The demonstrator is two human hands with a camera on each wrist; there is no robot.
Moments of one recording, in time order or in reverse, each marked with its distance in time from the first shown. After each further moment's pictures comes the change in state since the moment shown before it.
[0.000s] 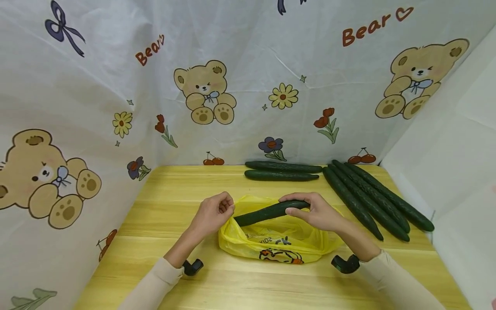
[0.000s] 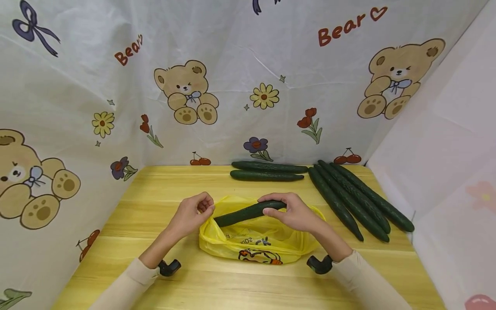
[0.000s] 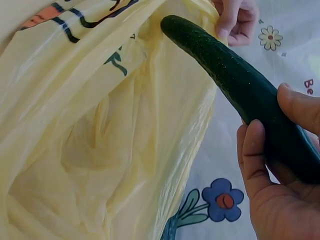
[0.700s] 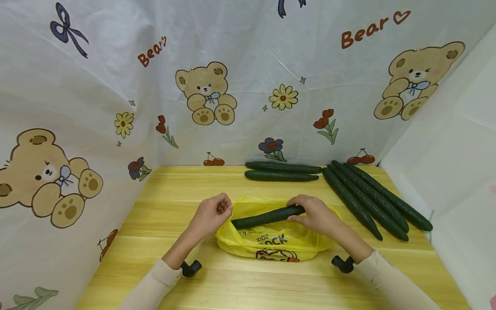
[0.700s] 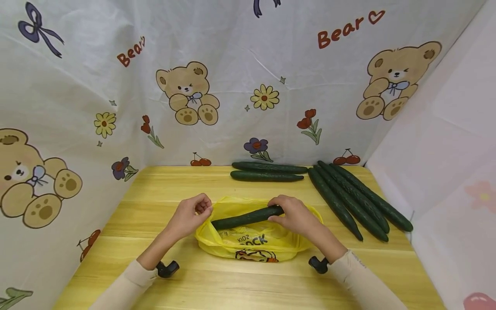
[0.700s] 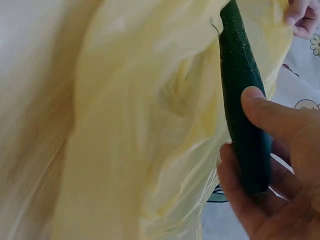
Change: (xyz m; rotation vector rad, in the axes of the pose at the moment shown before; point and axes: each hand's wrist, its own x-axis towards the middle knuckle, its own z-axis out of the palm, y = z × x) left_hand -0.007 -0.004 -0.004 -0.057 -0.011 -0.007; right_hand 0.000 0.021 0.015 -0.509 0.032 0.037
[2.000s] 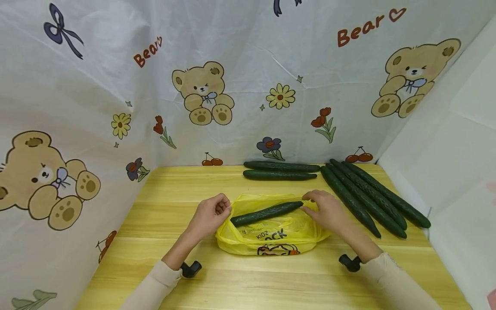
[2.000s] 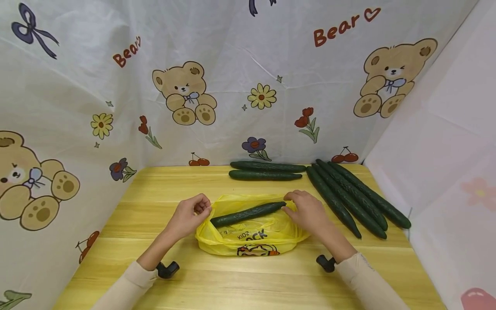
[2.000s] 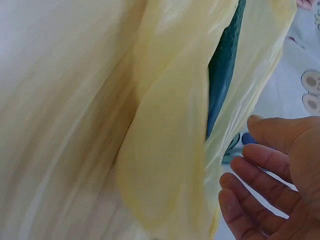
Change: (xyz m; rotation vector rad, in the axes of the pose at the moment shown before) left_hand 0.000 0.001 0.003 0.008 0.007 -0.028; right_hand -0.018 0.032 -0.007 -0.147 0.152 0.141
